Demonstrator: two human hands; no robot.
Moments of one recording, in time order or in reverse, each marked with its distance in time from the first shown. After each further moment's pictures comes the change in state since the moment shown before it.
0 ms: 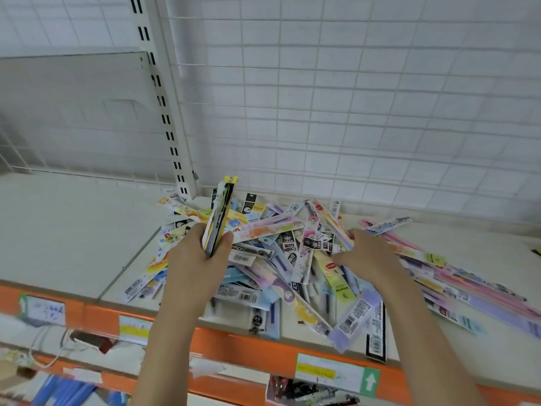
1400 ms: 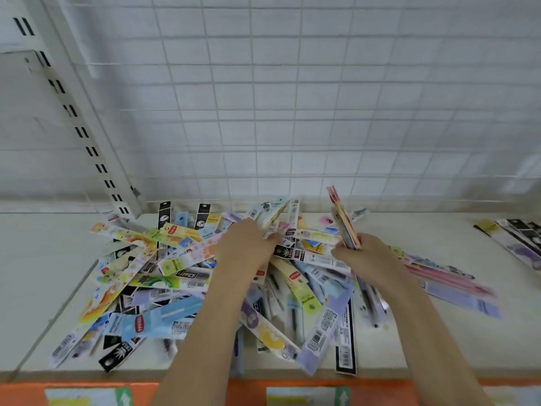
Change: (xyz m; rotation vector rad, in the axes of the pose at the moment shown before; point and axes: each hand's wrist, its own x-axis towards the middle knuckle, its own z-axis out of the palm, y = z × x) left_hand 0.056 0.048 0.126 0.552 -0.469 0.073; right_hand -0.009 0.038 -0.029 0.400 0.038 0.195
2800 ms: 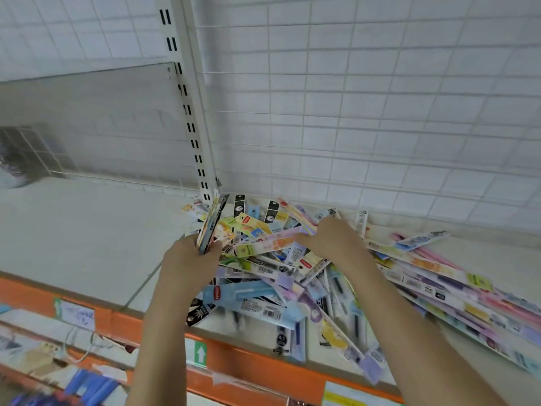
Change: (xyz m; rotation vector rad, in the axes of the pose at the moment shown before) left_hand -0.081 -0.125 -0.078 -0.379 0.334 -0.342; right_hand 0.039 -0.093 0.105 -0.455 -0.124 -0.284
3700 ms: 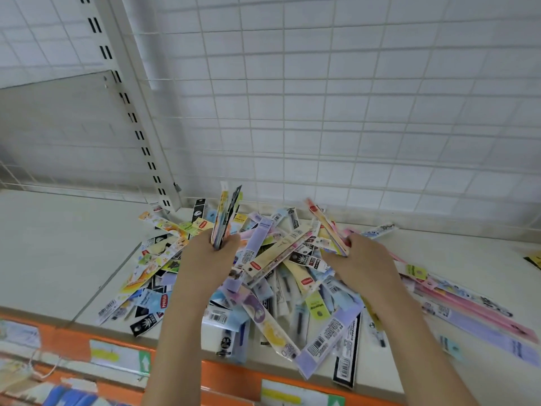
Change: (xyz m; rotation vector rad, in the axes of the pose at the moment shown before) left_hand -0.033 0.070 0.060 -0.200 -0.071 0.129; right_hand -0.059 0.098 -0.044 0.131 0.169 0.109
